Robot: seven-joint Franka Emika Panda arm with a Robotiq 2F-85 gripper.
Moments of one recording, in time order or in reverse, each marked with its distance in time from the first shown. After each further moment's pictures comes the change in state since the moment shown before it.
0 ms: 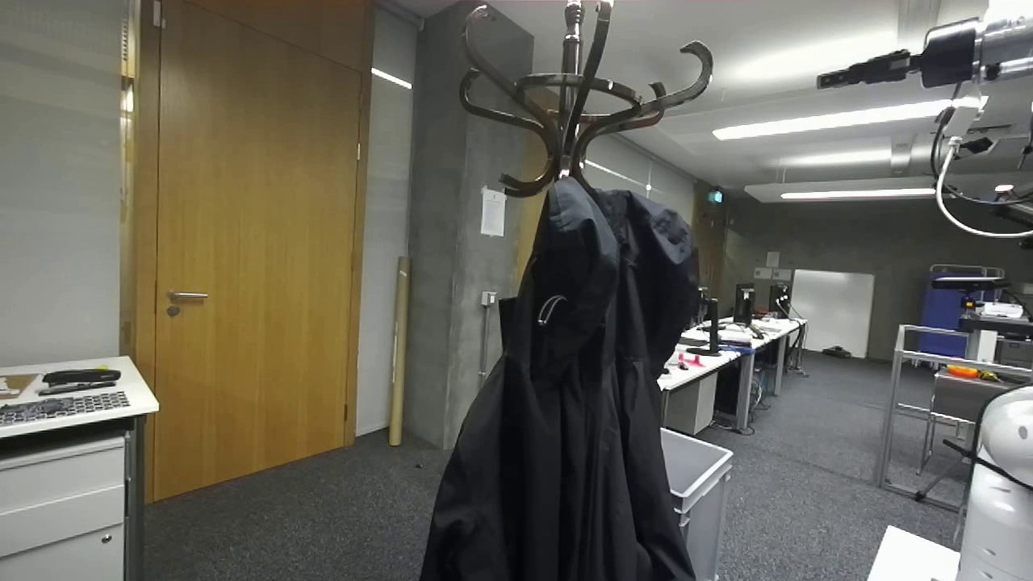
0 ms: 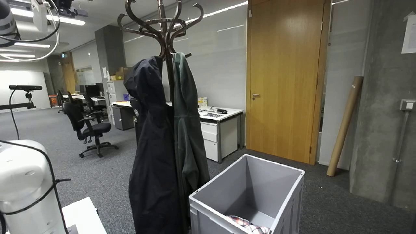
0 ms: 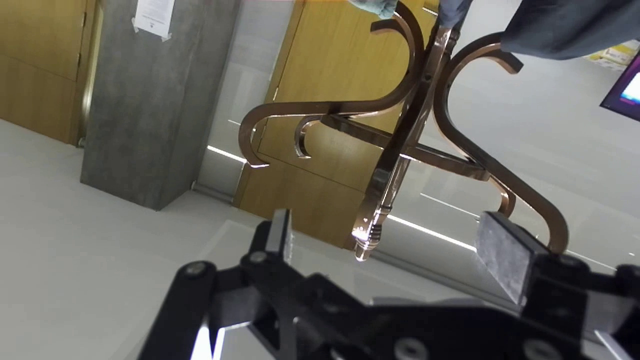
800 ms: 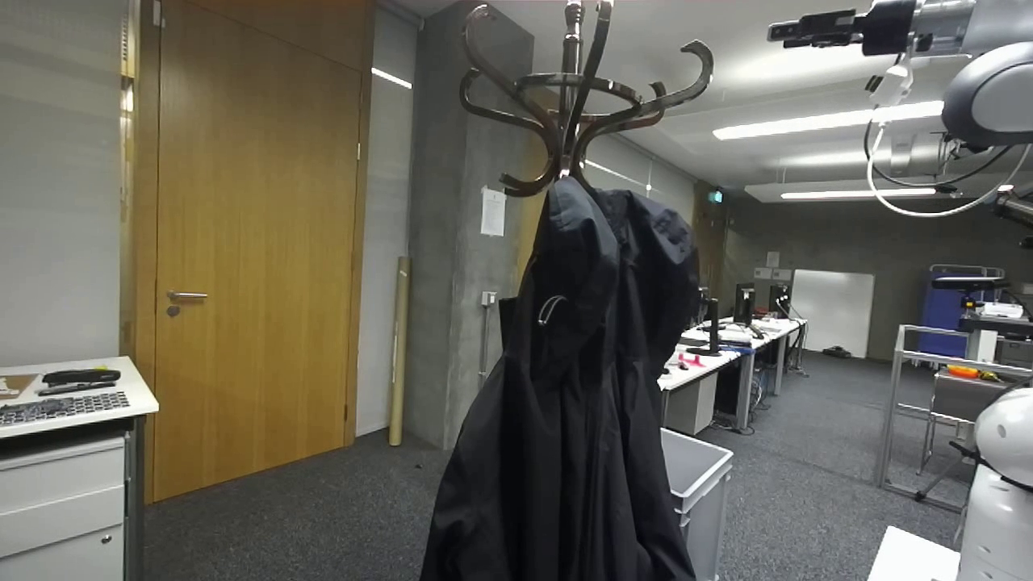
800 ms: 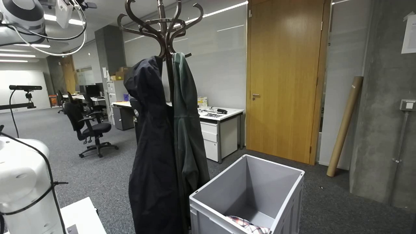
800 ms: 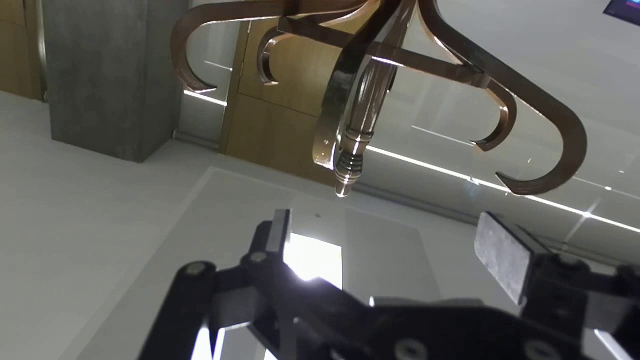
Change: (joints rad) arm -0.110 0.222 0.094 0.141 0.056 0.271 0.069
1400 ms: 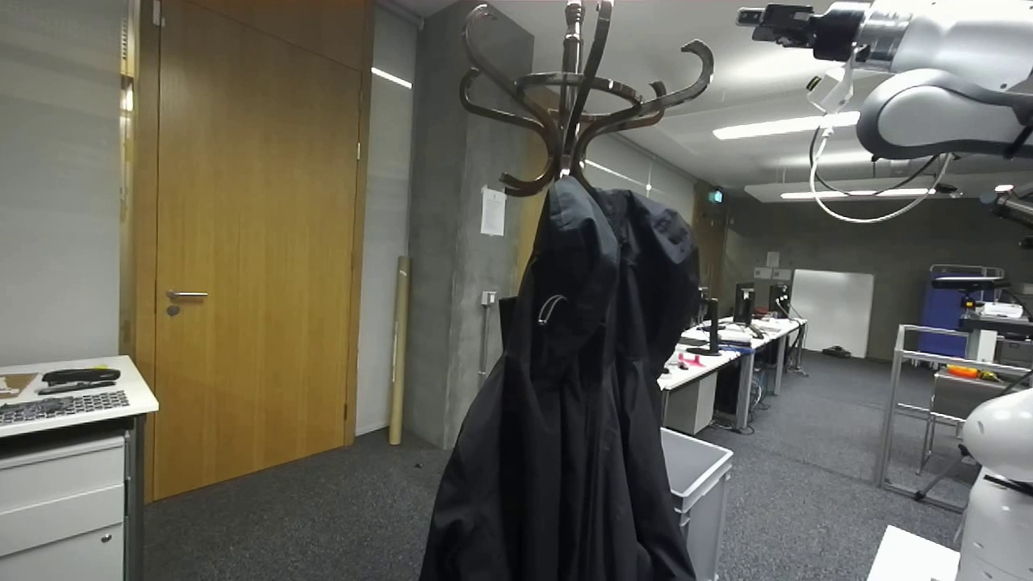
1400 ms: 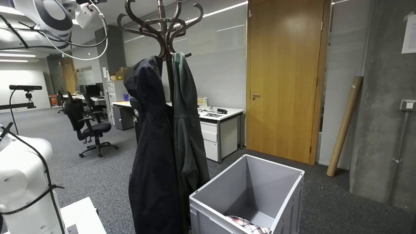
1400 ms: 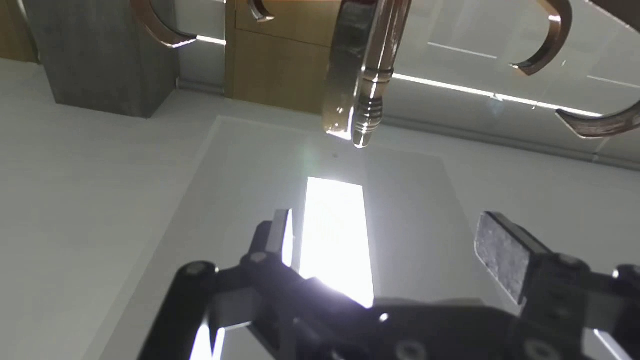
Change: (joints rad) arm -0.144 0.140 0.071 0.027 0.098 0.340 0.051
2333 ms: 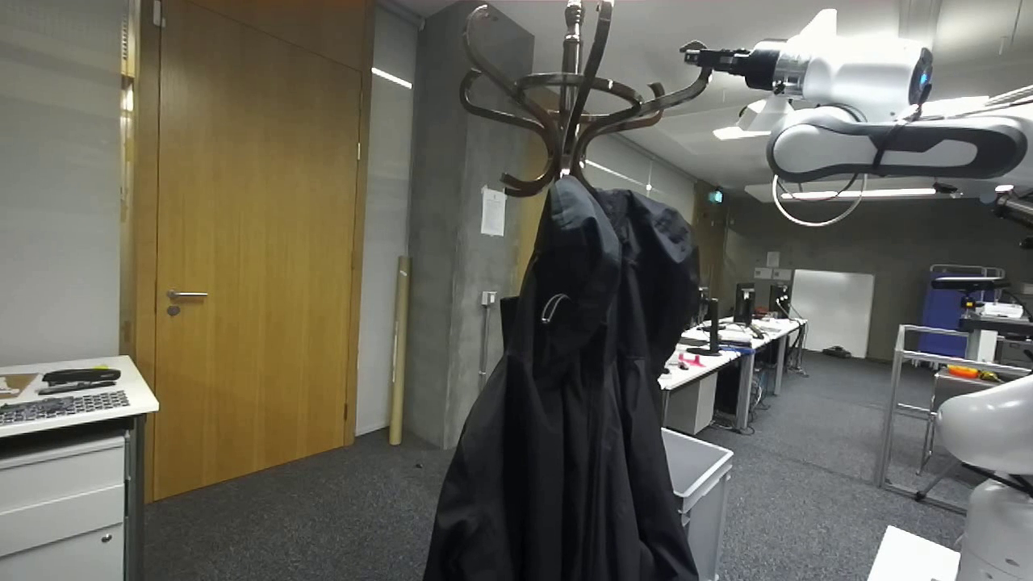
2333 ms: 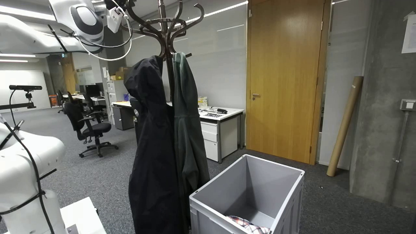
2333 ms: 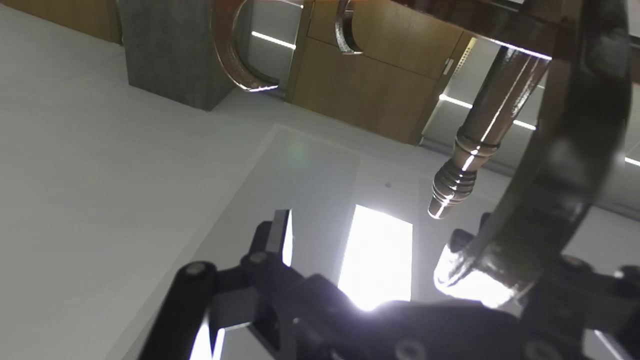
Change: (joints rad) arm -0.397 0.120 0.175 0.105 0.011 0.105 0.010
